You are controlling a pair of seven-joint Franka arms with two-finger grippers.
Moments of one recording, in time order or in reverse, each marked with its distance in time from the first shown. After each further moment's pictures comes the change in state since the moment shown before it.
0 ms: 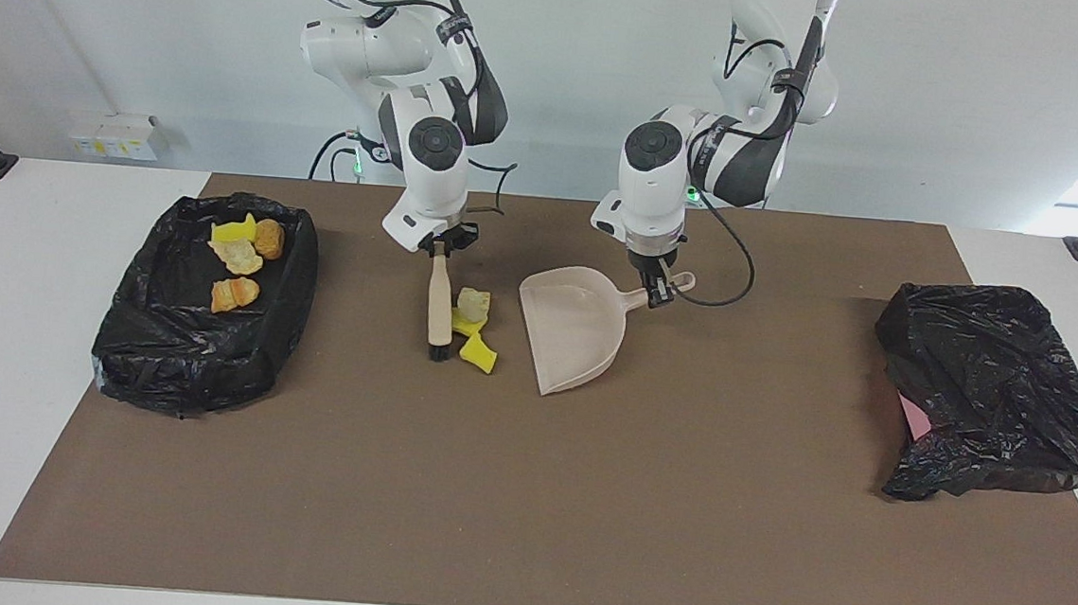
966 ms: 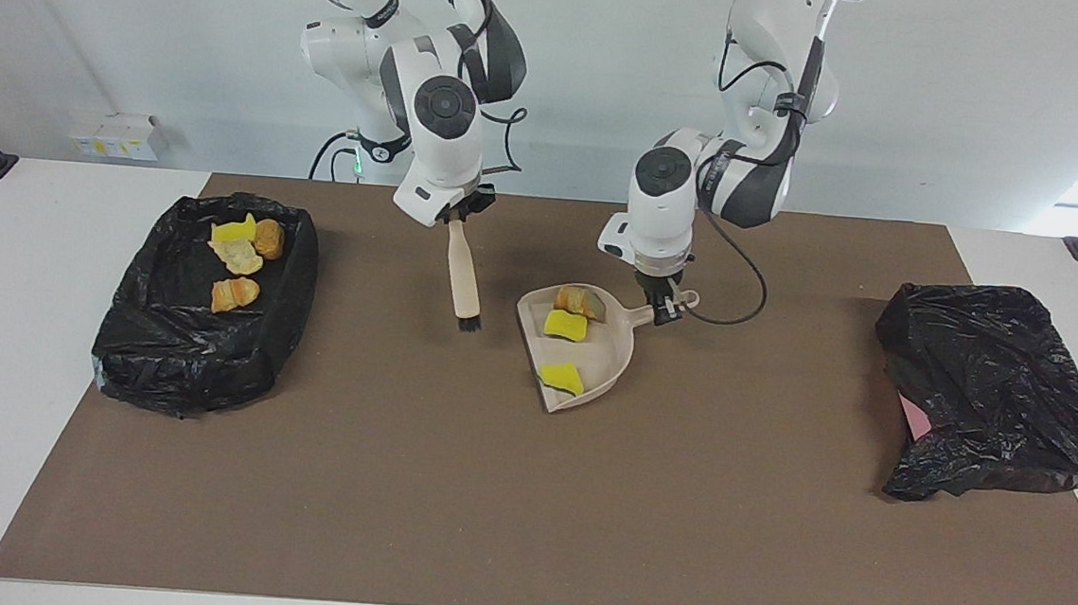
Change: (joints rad) left arm 0.123 0.034 0.021 0.014 0.001 0.067 0.086; right arm -0.023 -0.068 -0.009 0.209 -0.193 -0.414 0.022
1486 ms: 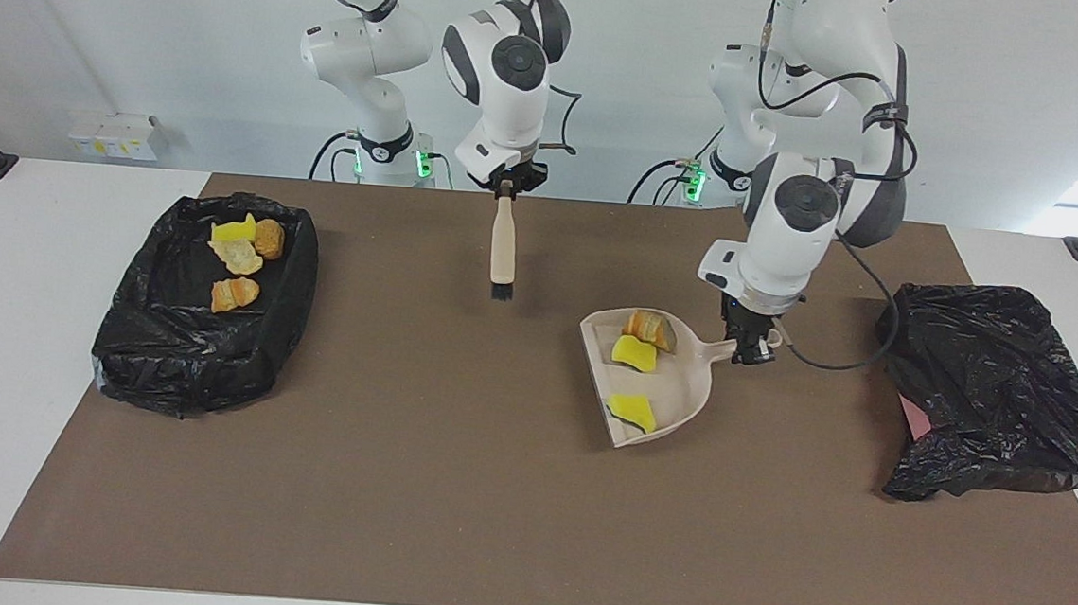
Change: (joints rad) left arm 0.269 0.034 0.004 0.126 -0.078 -0.005 0.405; right arm 0.251 -0.097 0.012 -0.185 0.091 0.253 0.342
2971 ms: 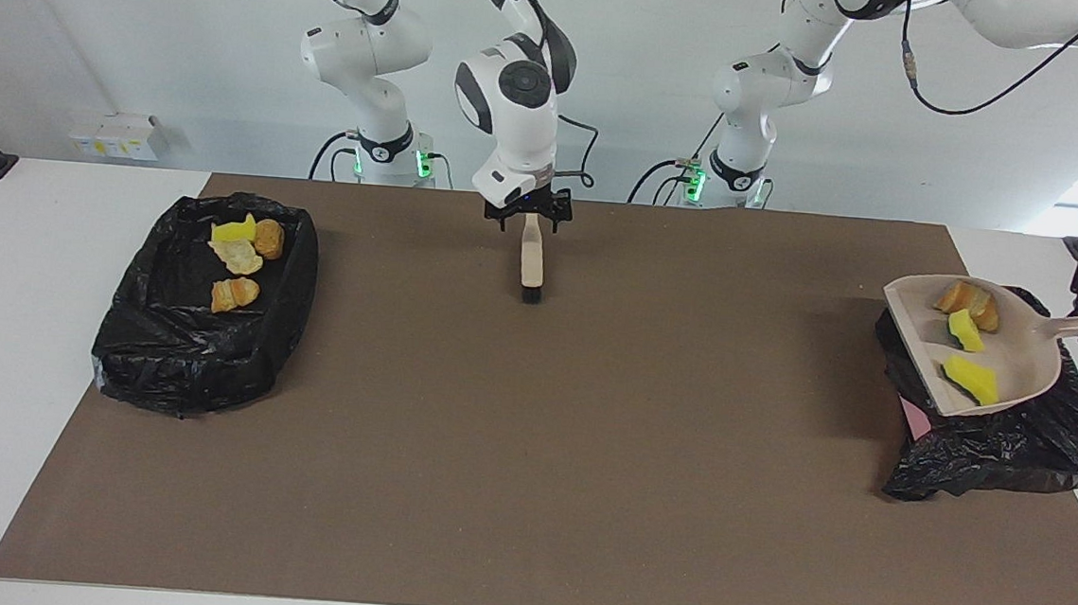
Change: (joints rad) left arm 0.659 0.055 0.020 0.372 0.146 -0.150 0.803; right arm -0.088 0.087 -0.015 0.030 -0.034 0.237 -0.061
